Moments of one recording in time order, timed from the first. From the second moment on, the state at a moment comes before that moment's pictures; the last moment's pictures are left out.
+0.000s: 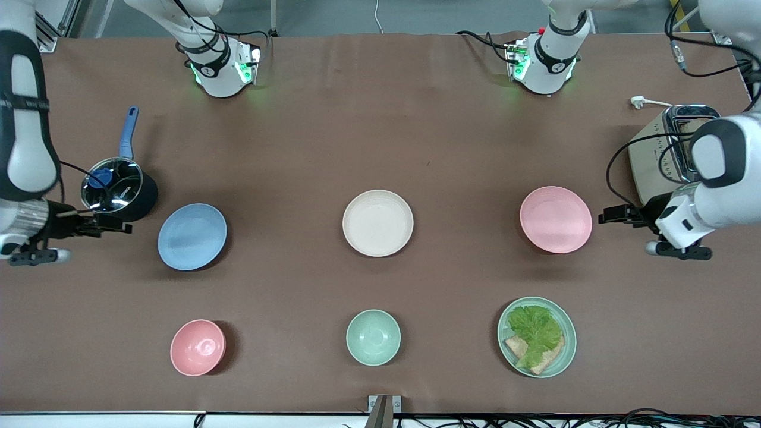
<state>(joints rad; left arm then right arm) 0.01 0.34 0.12 -1.88 -0.28 2.01 0.43 -0.14 0.42 -0.15 -1.81 0.35 2.04 -0.55</state>
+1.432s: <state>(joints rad) 0.01 0.52 0.15 -1.90 -0.38 2.12 0.69 -0.15 0.57 -0.16 -1.96 0.64 2.25 -0.85</state>
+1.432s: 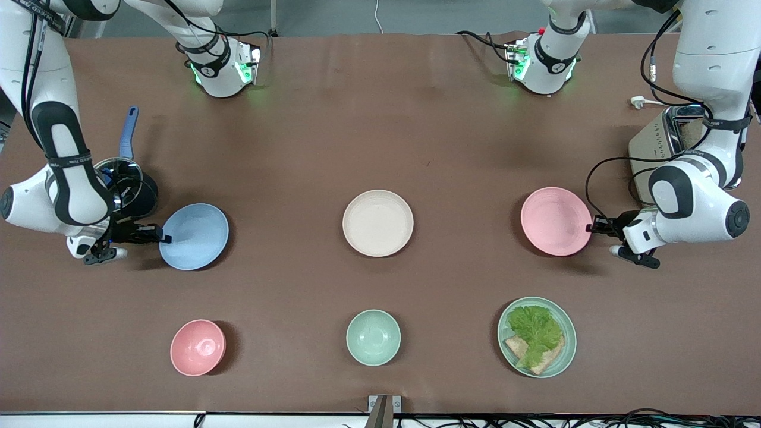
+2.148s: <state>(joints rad) 0.00 0.28 -0.38 -1.84 -0.38 2.07 -0.03 -0.13 0.49 -0.23 -1.70 0.48 1.85 -0.51</state>
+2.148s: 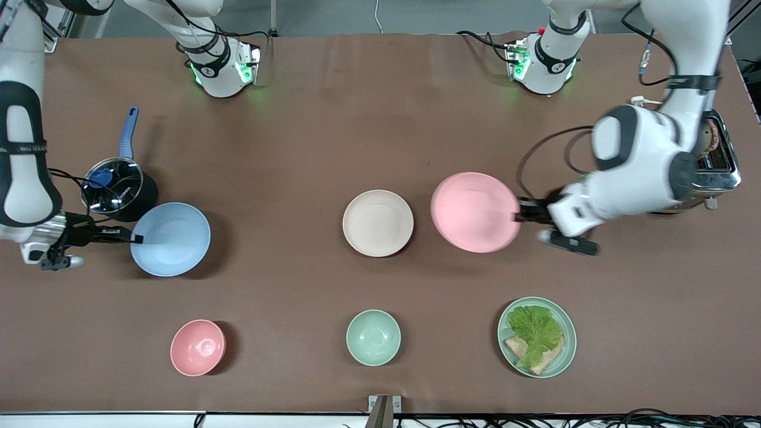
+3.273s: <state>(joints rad) -0.18 0.74 -0.59 -1.71 0.10 2.38 -0.67 -0.06 0.40 0.11 -1.57 0.36 1.72 0.13</state>
